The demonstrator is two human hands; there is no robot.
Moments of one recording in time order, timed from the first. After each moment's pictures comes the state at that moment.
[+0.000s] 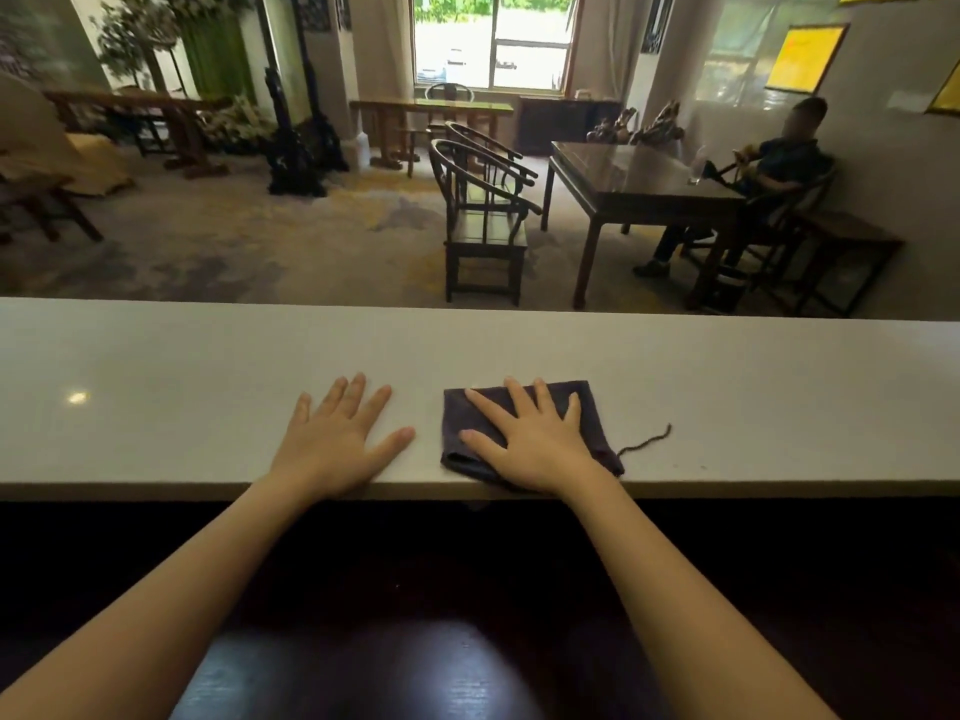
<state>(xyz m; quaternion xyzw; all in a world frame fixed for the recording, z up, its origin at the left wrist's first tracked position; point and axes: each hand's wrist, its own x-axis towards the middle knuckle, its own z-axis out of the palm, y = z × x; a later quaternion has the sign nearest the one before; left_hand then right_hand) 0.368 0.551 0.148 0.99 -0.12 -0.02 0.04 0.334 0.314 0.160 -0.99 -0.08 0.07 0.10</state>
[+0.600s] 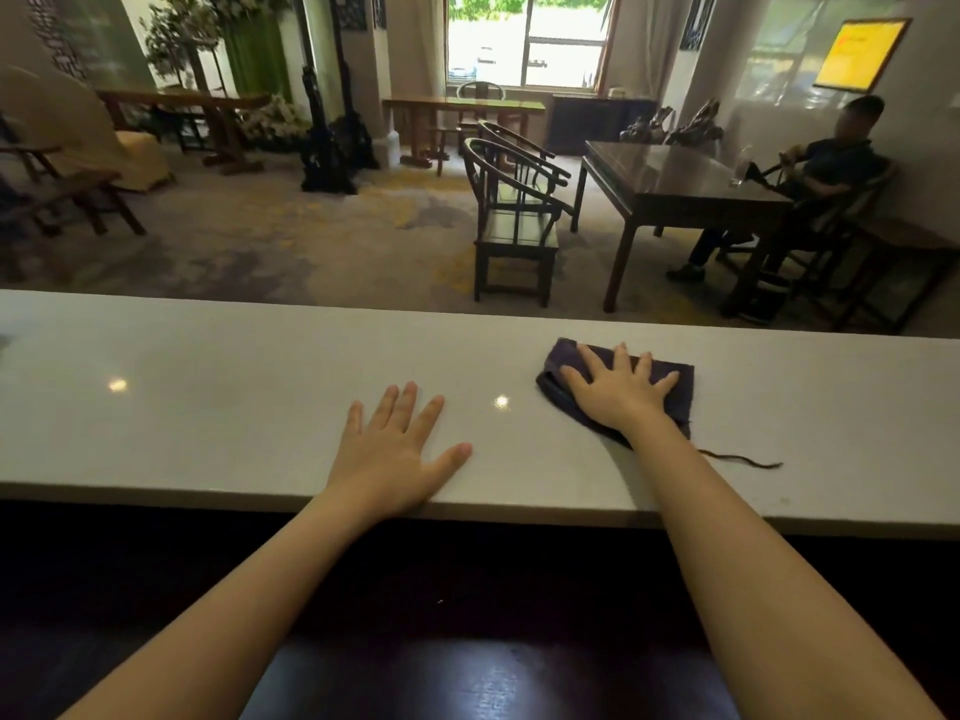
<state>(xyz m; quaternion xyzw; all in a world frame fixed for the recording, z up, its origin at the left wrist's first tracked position) 0.366 0.552 0.146 0.99 -0.14 -0.02 0.07 0.420 0.281 0.166 -0.99 0.13 0.04 0.09</state>
